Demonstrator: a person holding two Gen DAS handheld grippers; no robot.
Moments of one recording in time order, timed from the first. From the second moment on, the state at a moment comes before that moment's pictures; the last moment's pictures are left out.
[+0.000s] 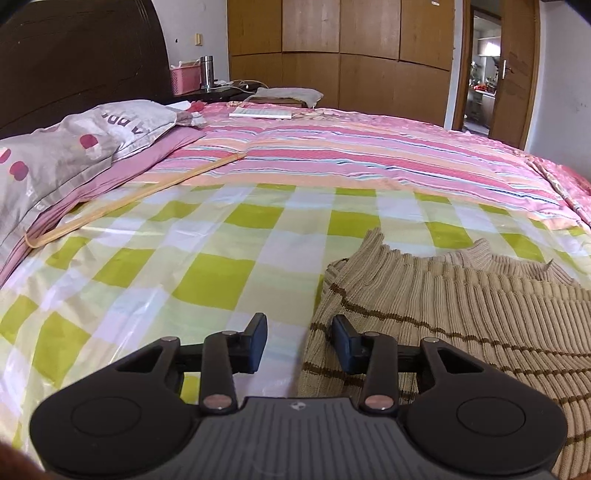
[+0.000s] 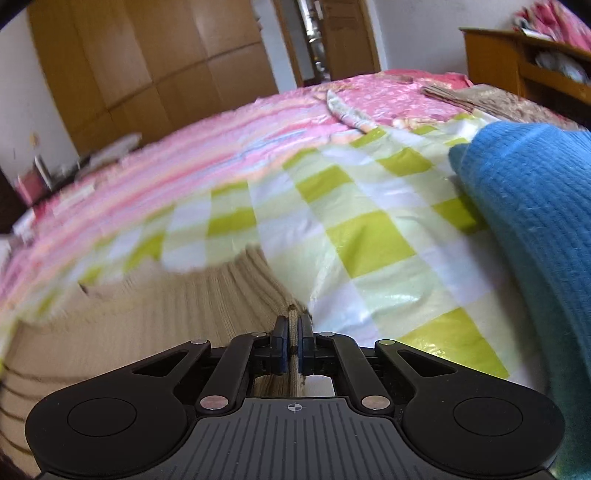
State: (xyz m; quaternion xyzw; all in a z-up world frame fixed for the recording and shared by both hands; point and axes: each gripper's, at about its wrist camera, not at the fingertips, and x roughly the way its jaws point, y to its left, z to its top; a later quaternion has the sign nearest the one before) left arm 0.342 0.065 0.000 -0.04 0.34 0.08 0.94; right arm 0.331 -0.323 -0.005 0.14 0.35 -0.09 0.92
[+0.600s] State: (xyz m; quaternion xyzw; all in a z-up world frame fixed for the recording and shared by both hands) left arm 0.234 0.083 0.016 -0.07 0.33 0.01 0.94; right arm 0.251 -0.267 0.044 0.07 0.32 0.02 0.95
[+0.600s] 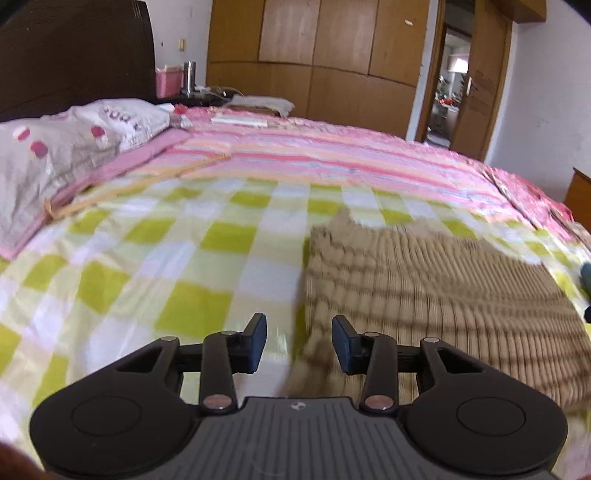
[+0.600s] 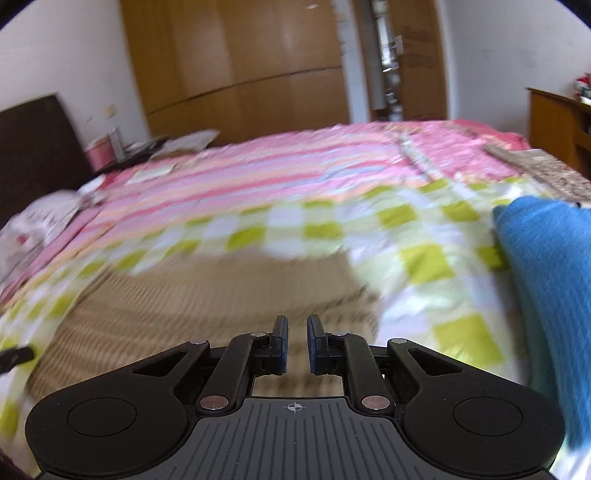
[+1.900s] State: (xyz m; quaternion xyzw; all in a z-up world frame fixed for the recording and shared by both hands) left arm 0.212 0.118 -0.007 -0.13 0.37 -0.03 0.92; right arm 0.228 -0.219 0.042 0.03 0.37 -0.01 0.93
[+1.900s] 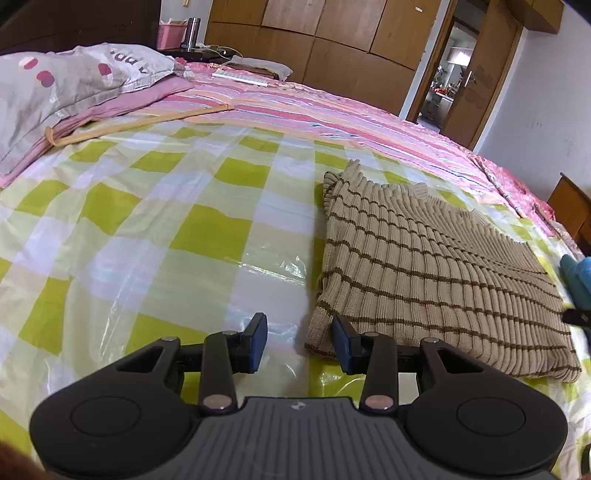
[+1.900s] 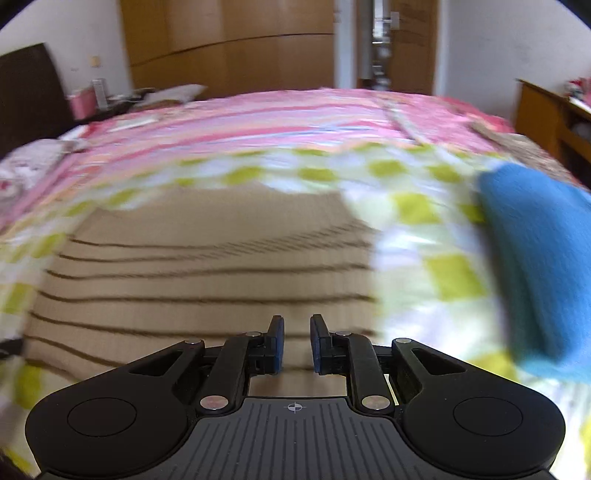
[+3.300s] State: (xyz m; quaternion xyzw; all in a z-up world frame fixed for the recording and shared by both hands) left arm 0.204 0.123 0.003 -0.12 0.34 -0.05 0.93; right arm 0.324 -0.056 0.052 0.03 0.39 0.11 0.91
